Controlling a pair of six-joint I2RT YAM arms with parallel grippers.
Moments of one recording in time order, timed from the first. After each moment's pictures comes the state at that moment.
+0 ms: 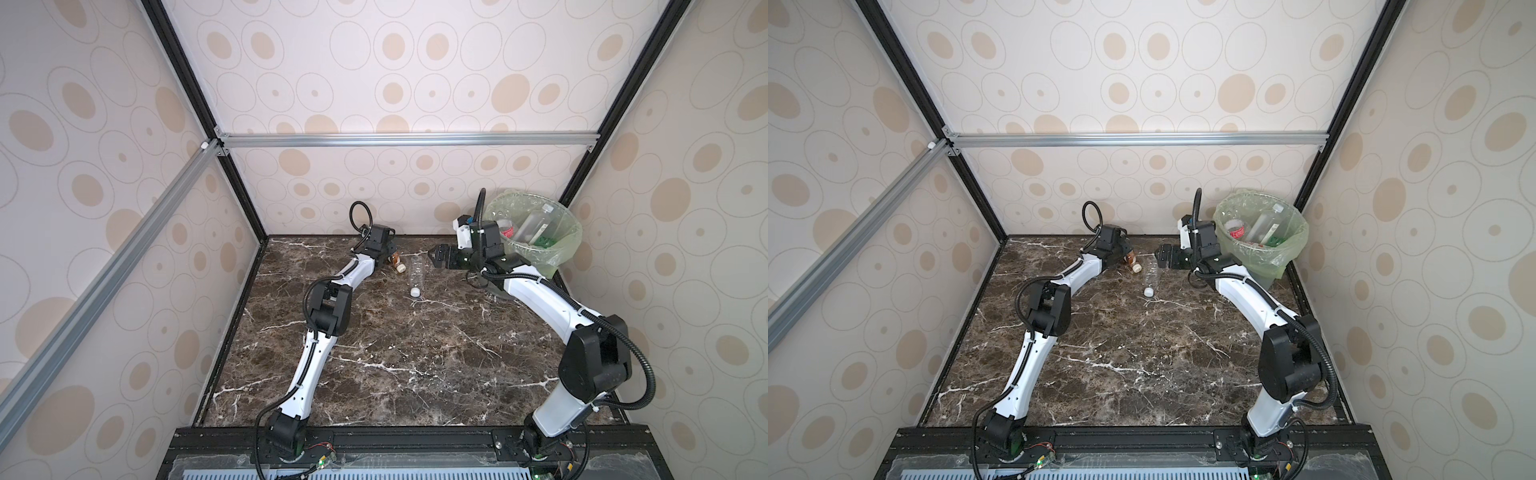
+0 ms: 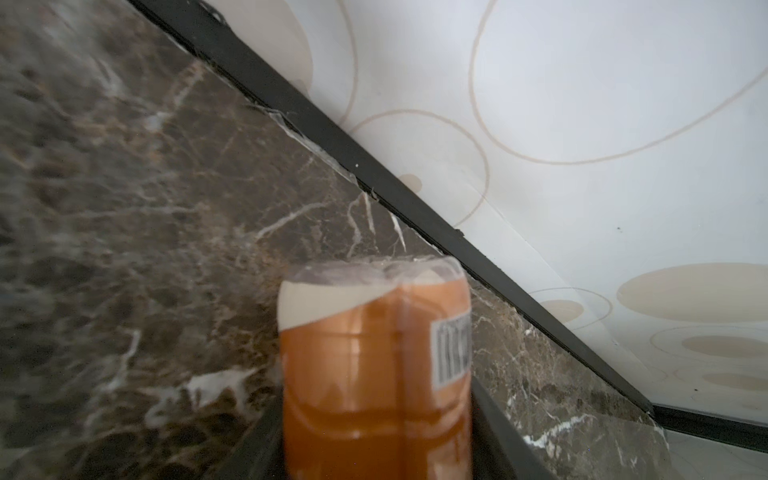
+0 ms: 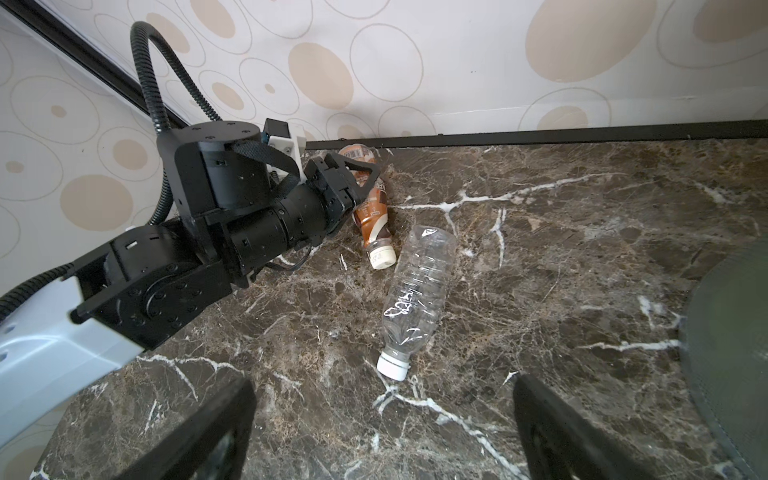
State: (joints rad) left arm -0.36 2.68 2.29 -0.22 -0.08 -0.94; right arm 0.36 1.68 1.42 -0.33 -0.18 0.33
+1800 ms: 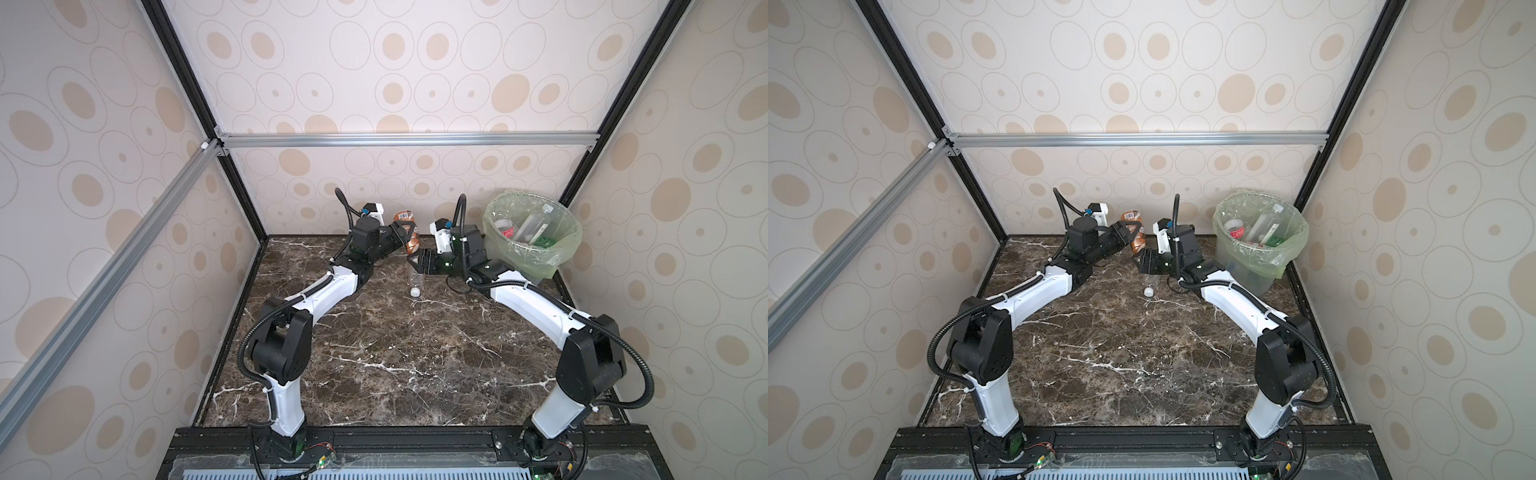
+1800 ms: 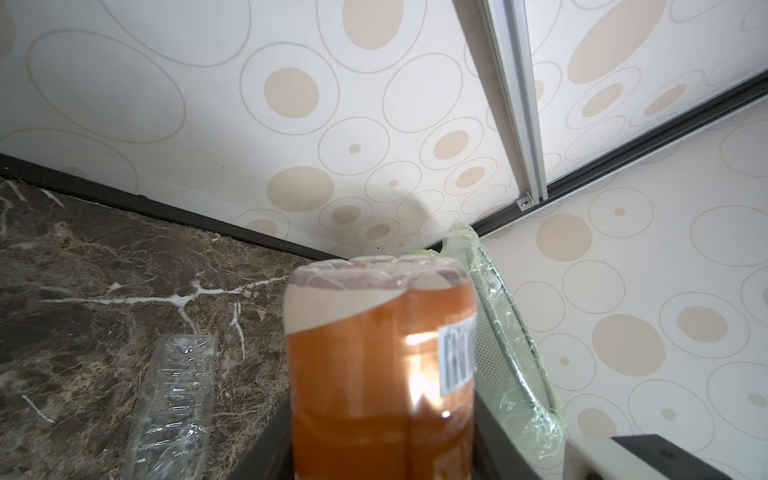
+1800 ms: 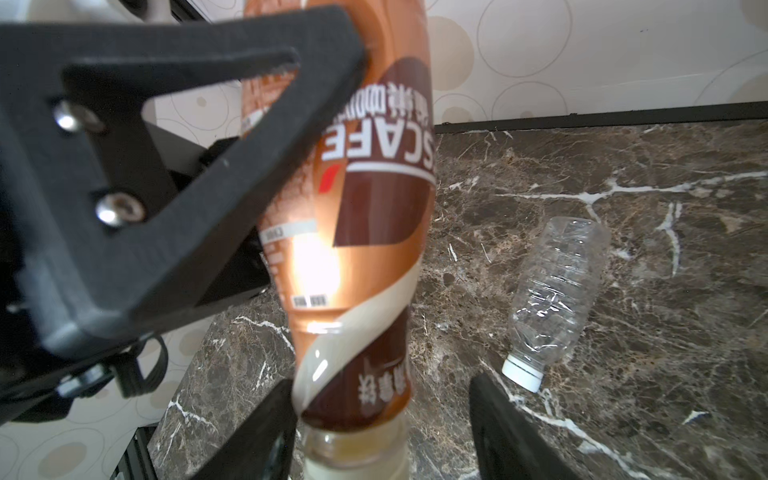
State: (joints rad) left arm -0.47 1.87 1.48 0.26 0.24 -0.94; right arm 0.50 1.69 1.41 -0.23 -0.29 0.45
